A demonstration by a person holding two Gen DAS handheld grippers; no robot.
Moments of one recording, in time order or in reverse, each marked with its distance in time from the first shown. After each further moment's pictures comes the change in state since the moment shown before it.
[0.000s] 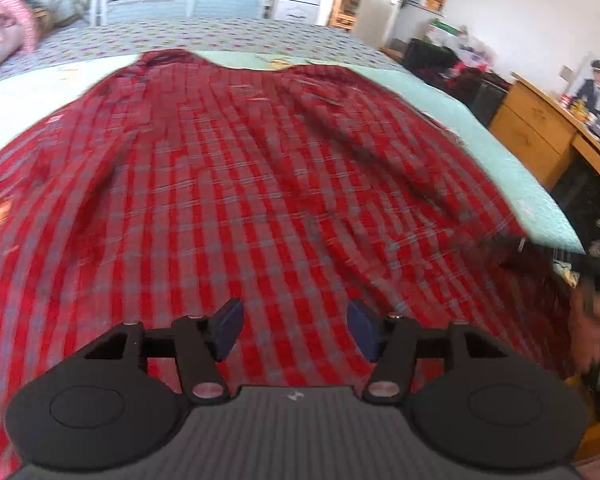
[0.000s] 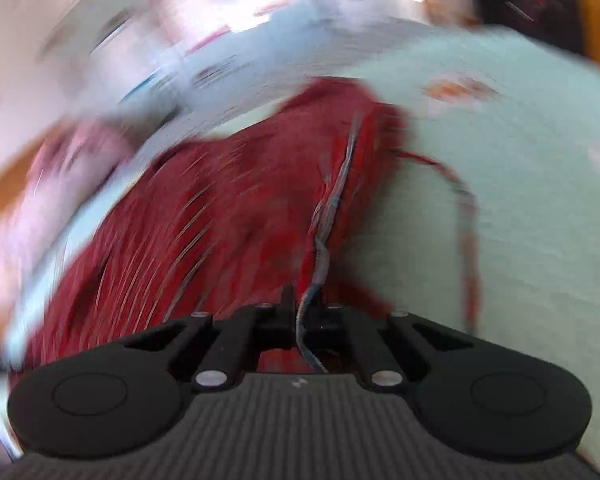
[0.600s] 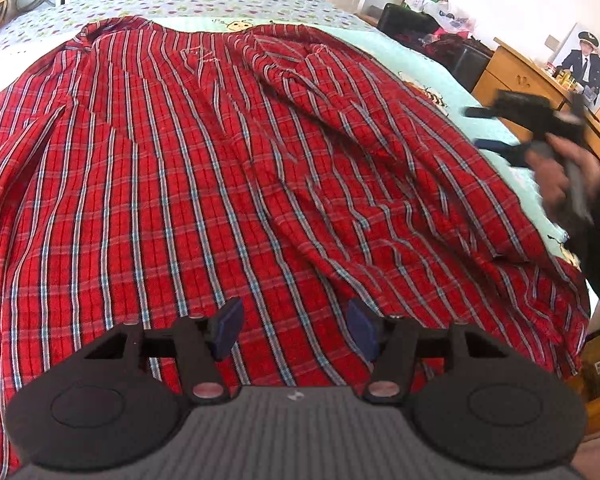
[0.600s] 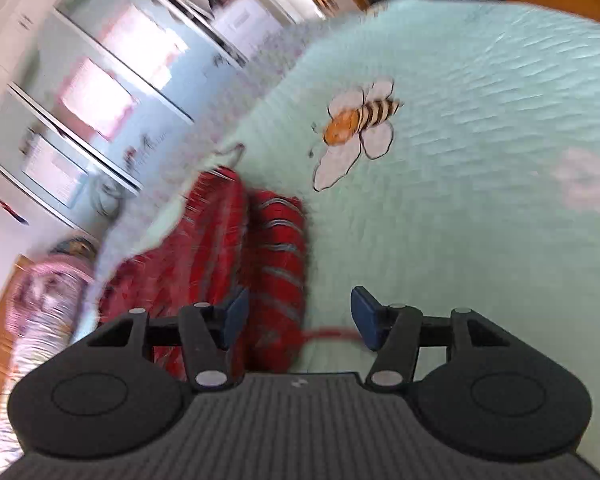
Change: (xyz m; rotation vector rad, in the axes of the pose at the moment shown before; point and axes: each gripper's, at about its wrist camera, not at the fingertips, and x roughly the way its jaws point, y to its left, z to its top) left arm 0.048 -0.013 -0.002 0.019 0.094 -0.030; right arm 0.086 -0.134 0.129 0.547 -0.034 -0.087
